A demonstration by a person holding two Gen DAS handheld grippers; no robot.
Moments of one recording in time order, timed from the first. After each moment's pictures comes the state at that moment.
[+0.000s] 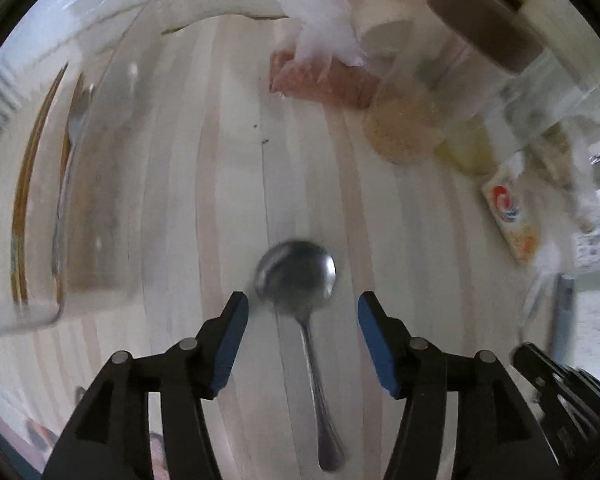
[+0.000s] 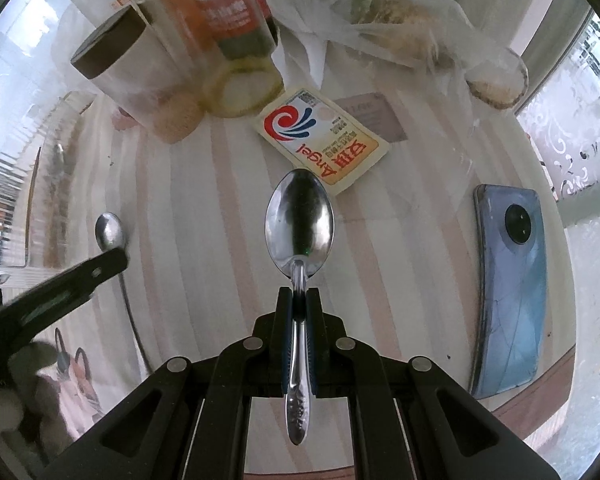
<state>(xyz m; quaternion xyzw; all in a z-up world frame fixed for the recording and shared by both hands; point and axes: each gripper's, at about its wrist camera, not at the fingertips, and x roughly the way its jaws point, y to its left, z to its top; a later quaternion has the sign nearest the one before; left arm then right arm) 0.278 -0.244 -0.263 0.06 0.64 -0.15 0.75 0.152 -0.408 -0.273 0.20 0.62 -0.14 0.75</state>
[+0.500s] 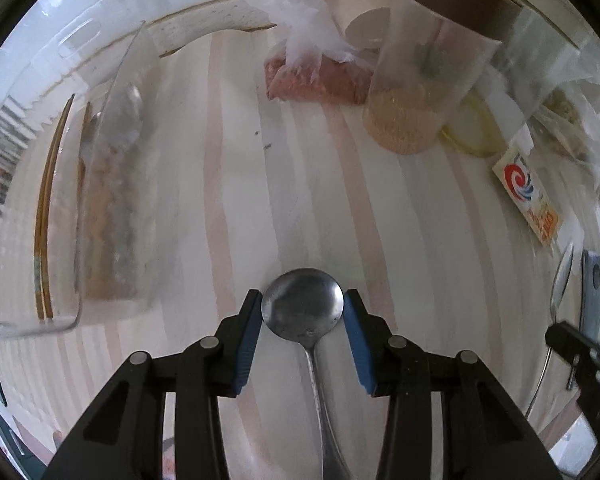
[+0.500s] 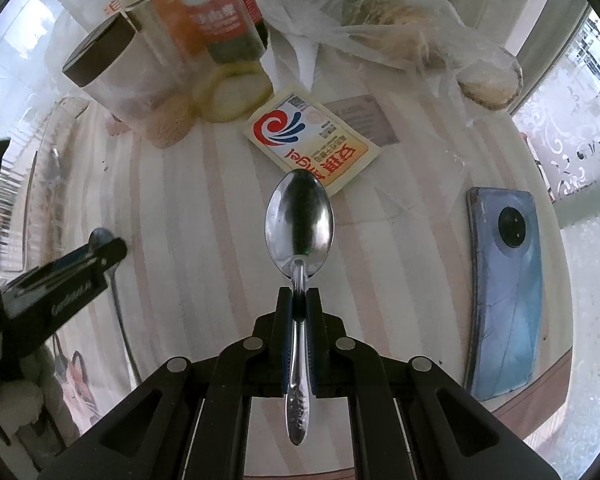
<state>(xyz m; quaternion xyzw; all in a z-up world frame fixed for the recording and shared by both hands) 0.270 -0.247 -0.263 0.11 0.62 -0.14 0.76 0.152 -0.410 -0.272 0.20 0.61 -0.14 0.75</state>
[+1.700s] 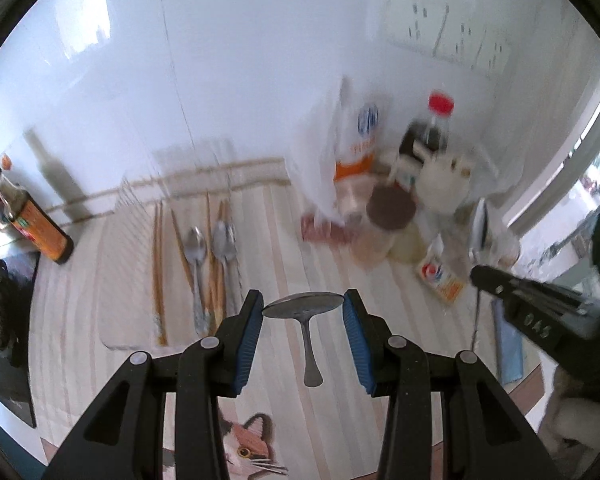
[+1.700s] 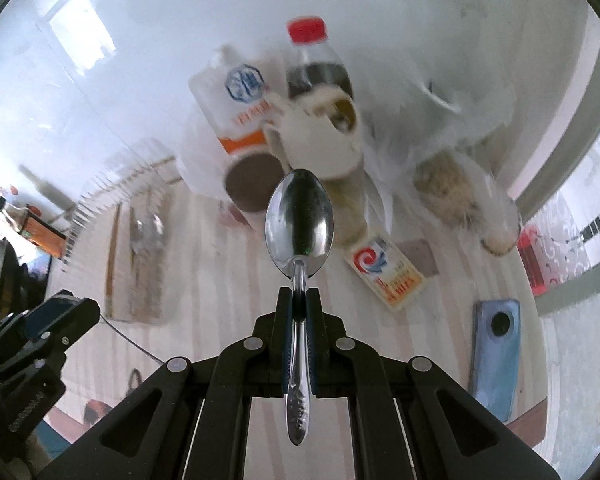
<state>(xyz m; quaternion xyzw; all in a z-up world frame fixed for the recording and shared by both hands) 0.246 -0.168 -0.069 0.06 0.49 -0.19 0.85 0.194 -0.360 -0.131 0.17 0.51 -0.10 0.84</state>
